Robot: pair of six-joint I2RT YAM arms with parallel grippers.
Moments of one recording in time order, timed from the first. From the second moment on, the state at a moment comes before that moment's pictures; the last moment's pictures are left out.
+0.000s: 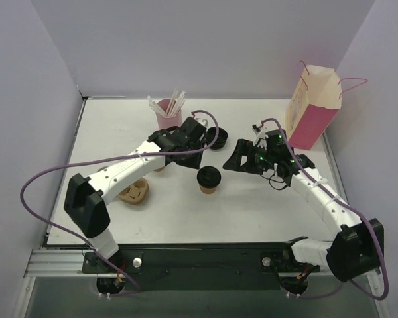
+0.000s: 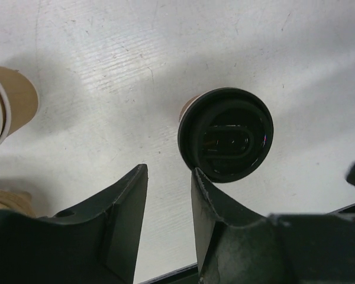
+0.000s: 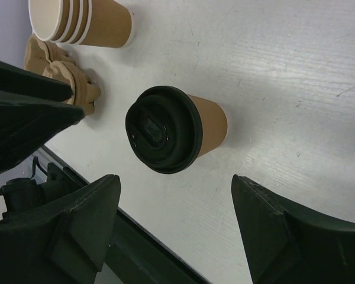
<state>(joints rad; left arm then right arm) -0.80 1.72 1.58 -0.85 -0.18 -0.46 0.33 1.20 0.90 -0.40 -0.42 0.47</state>
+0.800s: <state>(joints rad) -0.61 1.34 0.99 -0.27 0.16 -0.49 0.34 1.56 1.04 -0.38 -0.61 0.37</state>
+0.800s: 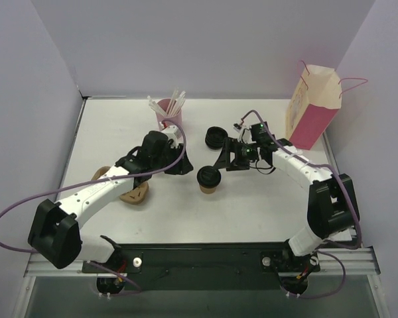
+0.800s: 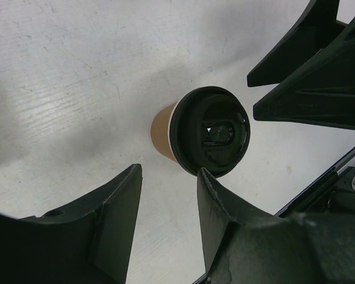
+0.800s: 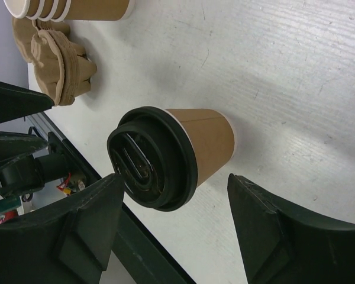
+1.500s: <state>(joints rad) -0.61 1.49 0.87 -0.06 0.22 -0.56 0.35 1.70 1.04 -0.30 -0.71 0.34</state>
